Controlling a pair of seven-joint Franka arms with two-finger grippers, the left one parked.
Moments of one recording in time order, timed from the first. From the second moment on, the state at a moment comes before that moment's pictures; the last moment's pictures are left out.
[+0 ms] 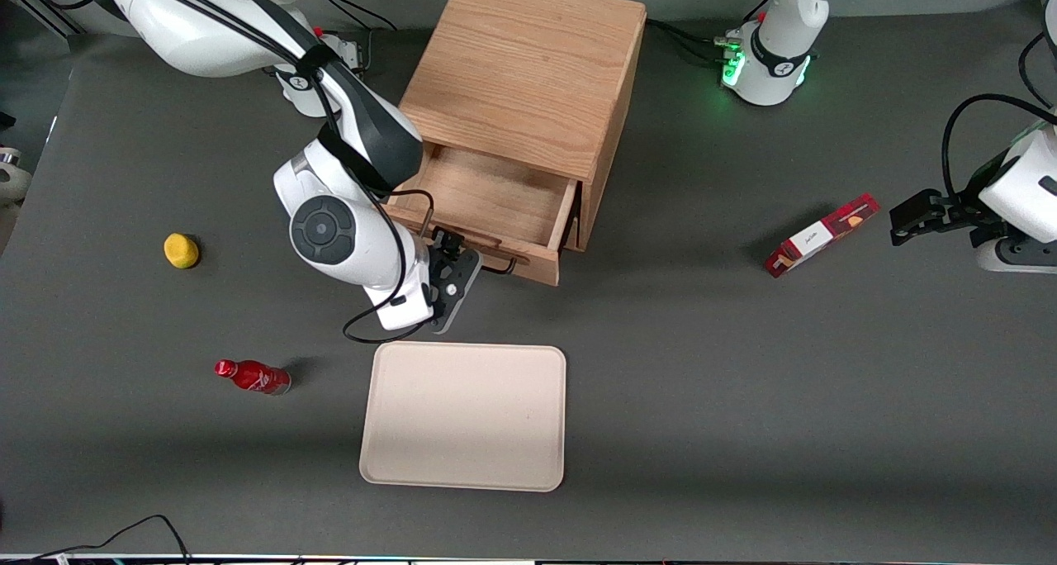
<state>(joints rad) 0.11 0.55 0.51 -1.49 -0.06 1.92 -0.46</state>
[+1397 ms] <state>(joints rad) 0.11 0.45 0.65 -1.67 -0.06 1.94 -0.40</state>
